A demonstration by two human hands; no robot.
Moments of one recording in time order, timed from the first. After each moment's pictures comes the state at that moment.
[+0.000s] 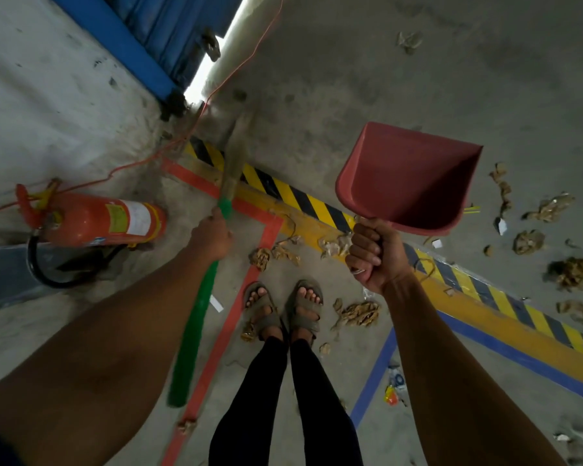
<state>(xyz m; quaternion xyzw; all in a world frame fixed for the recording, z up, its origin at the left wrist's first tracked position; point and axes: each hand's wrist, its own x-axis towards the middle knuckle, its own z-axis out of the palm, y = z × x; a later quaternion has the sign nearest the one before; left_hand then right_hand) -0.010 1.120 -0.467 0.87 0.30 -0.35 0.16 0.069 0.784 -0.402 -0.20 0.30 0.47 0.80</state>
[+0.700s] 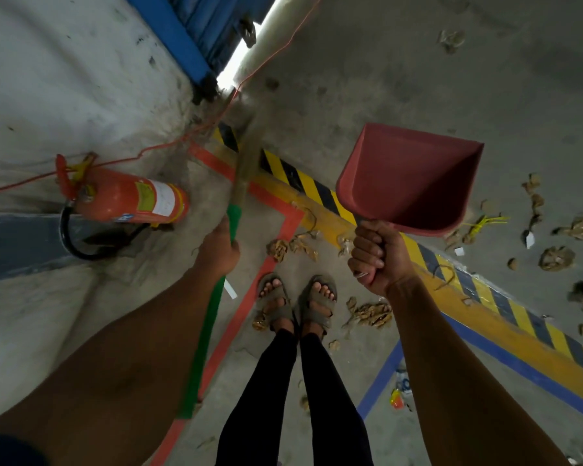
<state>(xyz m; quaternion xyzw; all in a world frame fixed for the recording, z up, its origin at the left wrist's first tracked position) -0.089 1.137 -0.470 0.86 0.36 -0.27 0.23 0.050 0.824 -0.404 -0.21 0.28 0.53 0.77</state>
